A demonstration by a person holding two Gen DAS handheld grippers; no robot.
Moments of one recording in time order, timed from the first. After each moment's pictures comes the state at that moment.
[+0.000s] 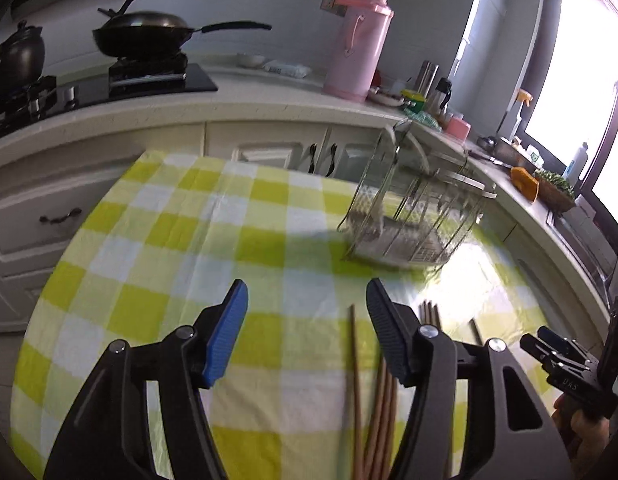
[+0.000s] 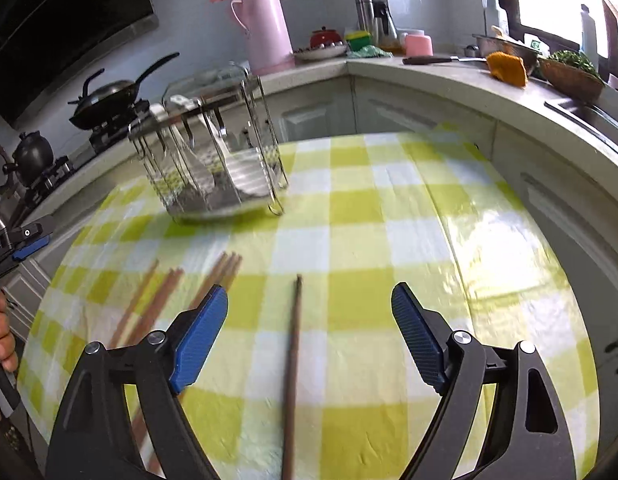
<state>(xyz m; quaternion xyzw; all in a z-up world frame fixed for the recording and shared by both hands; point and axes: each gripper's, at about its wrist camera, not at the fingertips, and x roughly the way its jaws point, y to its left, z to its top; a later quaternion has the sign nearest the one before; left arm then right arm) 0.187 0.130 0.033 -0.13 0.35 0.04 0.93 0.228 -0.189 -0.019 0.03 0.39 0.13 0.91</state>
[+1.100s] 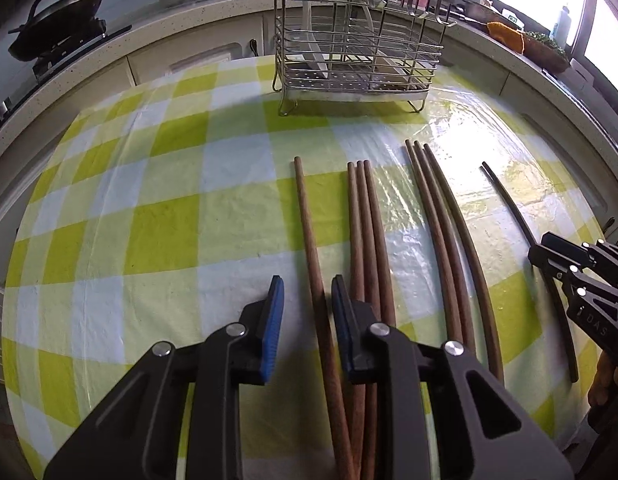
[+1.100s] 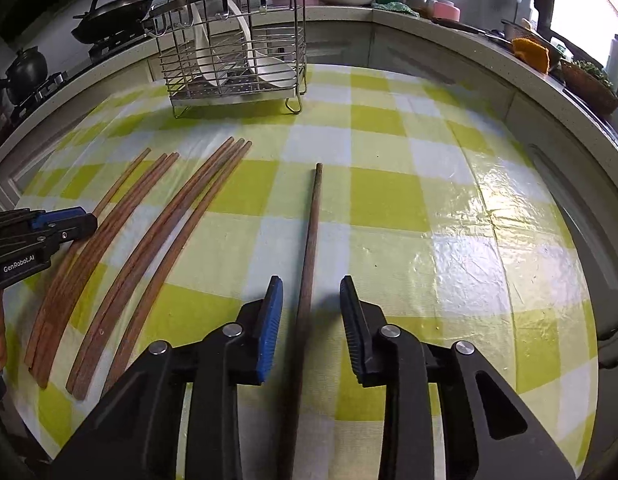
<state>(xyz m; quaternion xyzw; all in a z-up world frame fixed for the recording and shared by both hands) 0.205 0.048 -0.049 0.00 0.48 -0.02 0.87 0.210 -0.149 -0.058 -0.07 0.45 0.13 0.88</state>
